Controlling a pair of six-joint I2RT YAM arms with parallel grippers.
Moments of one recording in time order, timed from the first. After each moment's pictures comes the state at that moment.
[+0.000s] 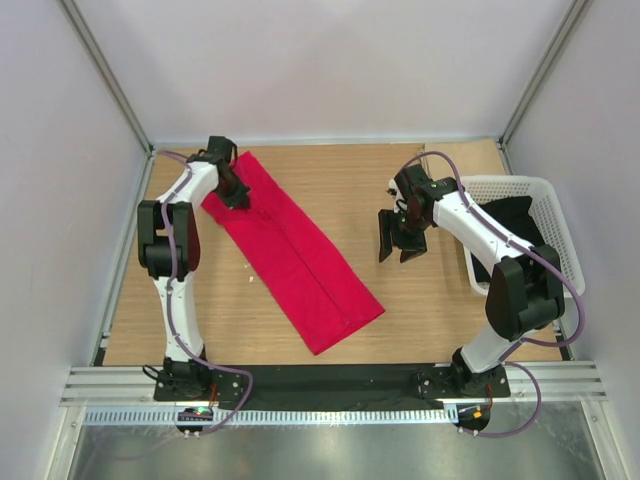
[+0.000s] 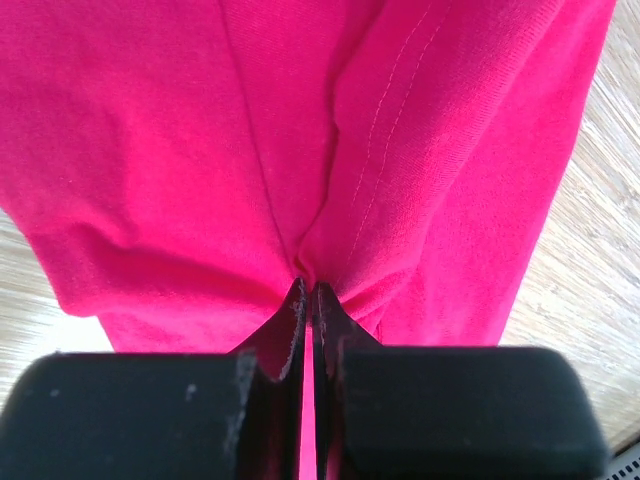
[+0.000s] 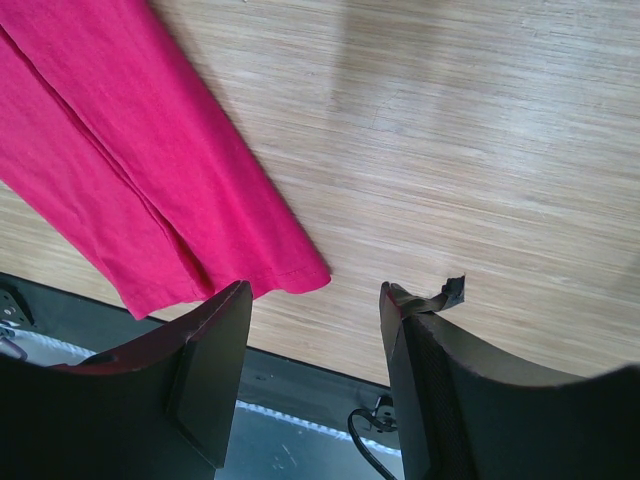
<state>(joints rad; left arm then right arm) -0.09 2.17 1.76 -0.74 0.04 -0.76 0.35 1.63 1.31 -0.99 -0.20 0.31</state>
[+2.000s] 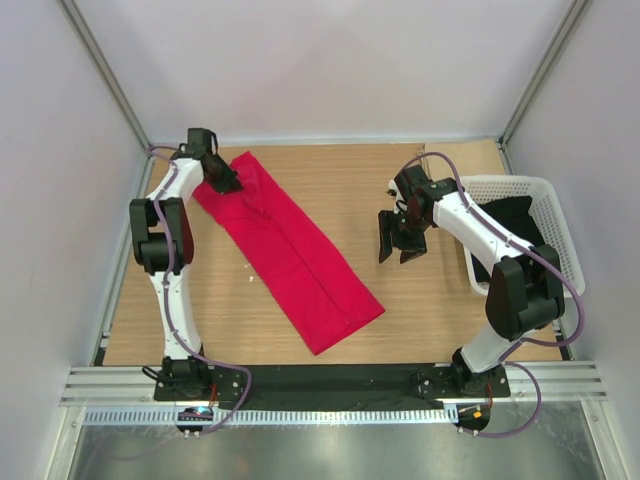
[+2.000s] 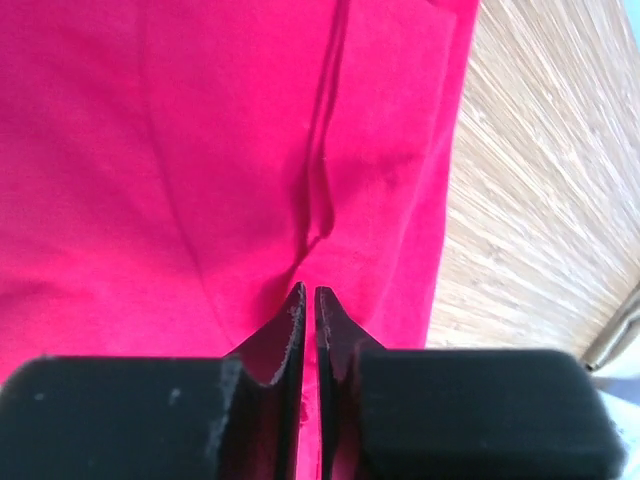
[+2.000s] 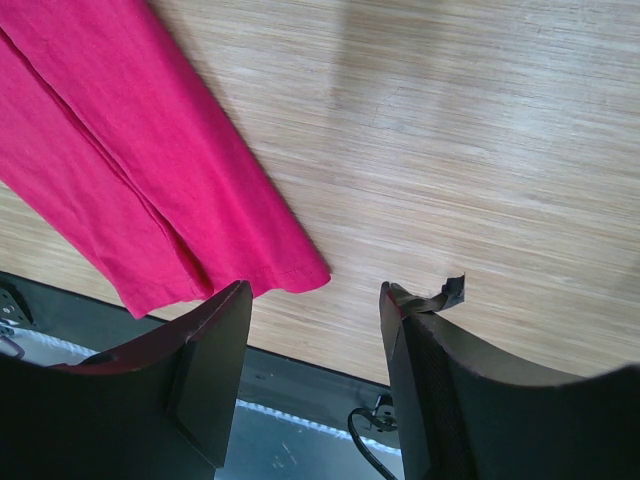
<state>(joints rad) 0.01 2.24 1.86 -0.59 0.20 -0.74 0.35 1.63 1.30 -0.99 -0.20 0.31</state>
